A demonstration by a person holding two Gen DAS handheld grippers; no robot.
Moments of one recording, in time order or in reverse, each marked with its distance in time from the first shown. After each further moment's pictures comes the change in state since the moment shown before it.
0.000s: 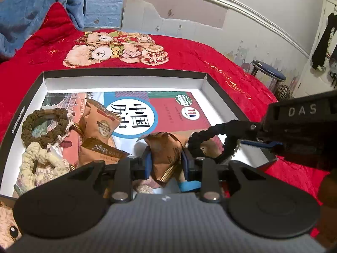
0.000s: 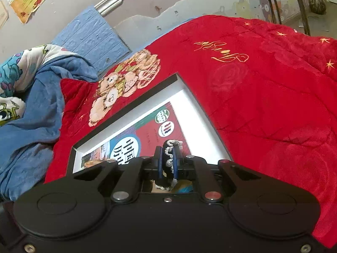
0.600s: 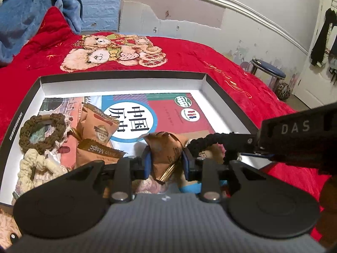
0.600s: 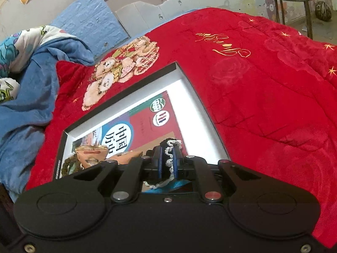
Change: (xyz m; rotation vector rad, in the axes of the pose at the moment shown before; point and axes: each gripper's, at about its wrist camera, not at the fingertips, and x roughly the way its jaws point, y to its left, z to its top) left arm 0.004 -0.003 0.002 0.022 -0.005 0.001; right arm 0.008 0.003 0.000 -0.063 0.066 -0.051
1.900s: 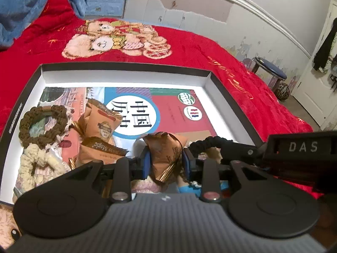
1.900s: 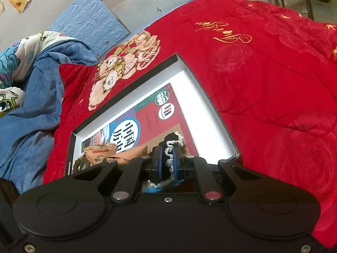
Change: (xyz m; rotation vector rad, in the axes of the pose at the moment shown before) left arm 0.000 0.011 0.015 -0.077 0.086 -0.018; right arm 0.002 -0.009 0.002 0.073 0.049 0.060
